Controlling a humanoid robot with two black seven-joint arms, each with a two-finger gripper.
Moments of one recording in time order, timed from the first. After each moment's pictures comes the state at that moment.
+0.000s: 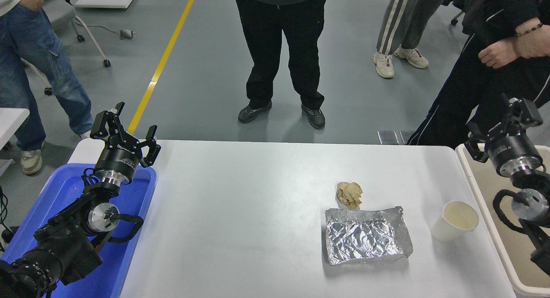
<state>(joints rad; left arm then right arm) -0.61 0.29 -0.84 -0.45 0.19 -0.47 -0.66 0.62 -0.54 0.88 0.66 -0.30 0.12 0.37</state>
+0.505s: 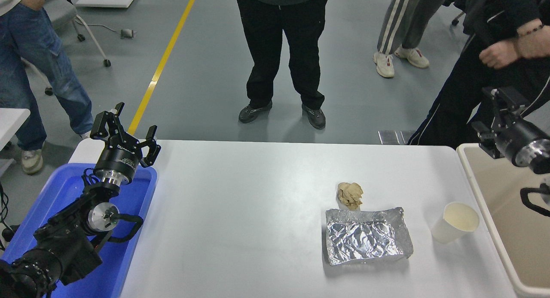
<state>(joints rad) -0.61 0.29 -0.84 -0.45 0.19 -0.47 -0.66 0.90 -0.73 0.16 0.66 -0.36 0.09 0.38</state>
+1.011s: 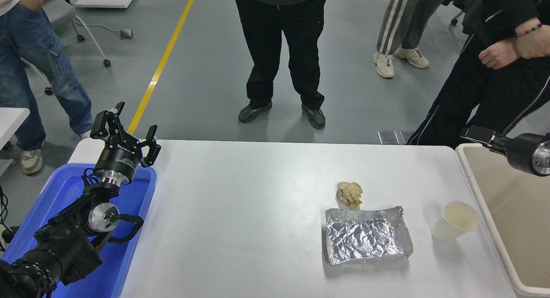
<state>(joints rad) -0.61 0.29 -0.84 -0.45 0.19 -0.47 -0.66 1.20 -0.84 -0.42 0.78 -0.97 0.10 0.38</state>
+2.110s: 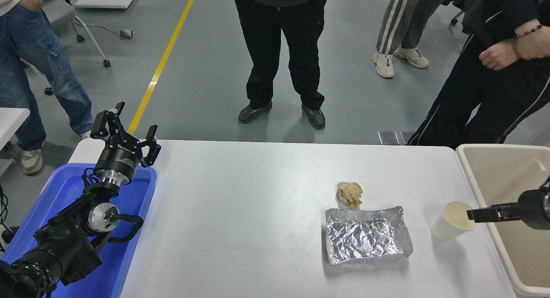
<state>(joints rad) -0.61 0.29 -0.84 -0.45 0.19 -0.47 -0.66 1.16 -0.84 -0.65 0.90 -1.11 0.09 0.39</state>
